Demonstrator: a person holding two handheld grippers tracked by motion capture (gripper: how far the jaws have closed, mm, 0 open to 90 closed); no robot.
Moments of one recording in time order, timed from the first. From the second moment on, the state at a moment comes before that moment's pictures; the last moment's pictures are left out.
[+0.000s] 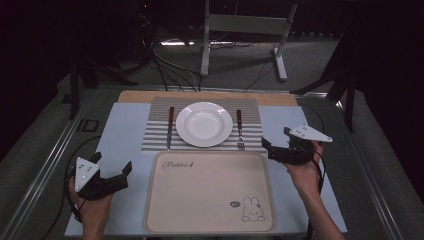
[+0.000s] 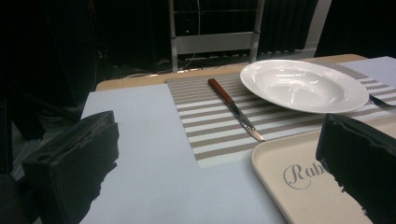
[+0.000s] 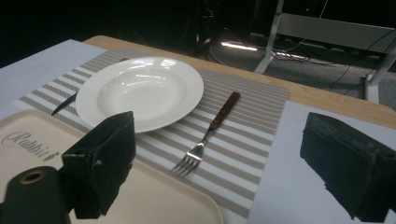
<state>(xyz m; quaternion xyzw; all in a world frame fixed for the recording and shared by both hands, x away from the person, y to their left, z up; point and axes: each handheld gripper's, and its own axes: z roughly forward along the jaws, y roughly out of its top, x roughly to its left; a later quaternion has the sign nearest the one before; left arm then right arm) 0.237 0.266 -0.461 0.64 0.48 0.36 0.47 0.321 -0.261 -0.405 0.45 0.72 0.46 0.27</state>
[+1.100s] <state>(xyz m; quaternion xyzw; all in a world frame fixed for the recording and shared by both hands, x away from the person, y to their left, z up) 0.239 0.264 -0.463 0.65 0.48 0.36 0.47 0.408 -0.227 -0.392 0.48 0.72 0.43 0.24</state>
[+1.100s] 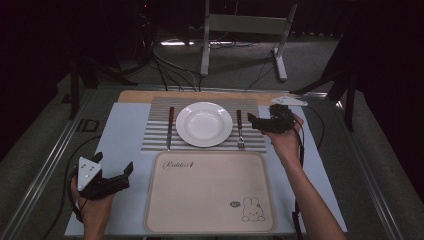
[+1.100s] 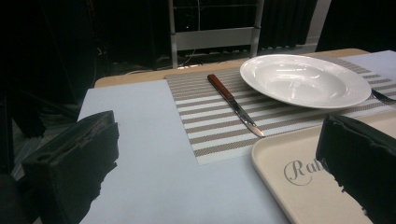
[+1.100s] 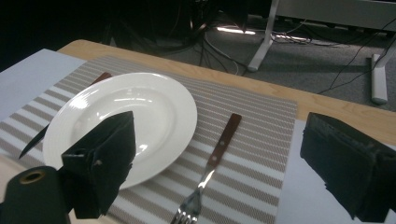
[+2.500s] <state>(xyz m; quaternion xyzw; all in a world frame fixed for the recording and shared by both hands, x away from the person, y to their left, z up) 0.237 0.269 -0.462 0.64 0.49 0.36 0.47 0.486 -0.202 -0.446 0.54 0.73 0.36 0.21</state>
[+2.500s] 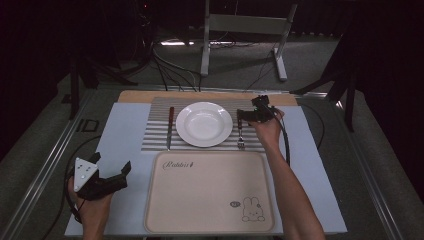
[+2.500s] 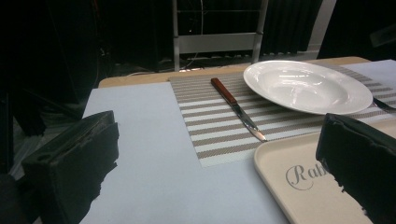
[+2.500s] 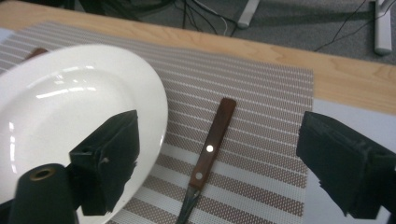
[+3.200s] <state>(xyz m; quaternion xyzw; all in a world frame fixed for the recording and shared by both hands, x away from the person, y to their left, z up) 0.236 0.272 -0.462 0.63 0.50 0.35 0.48 0.495 -0.186 -0.500 0.56 0.75 0.30 0.19</state>
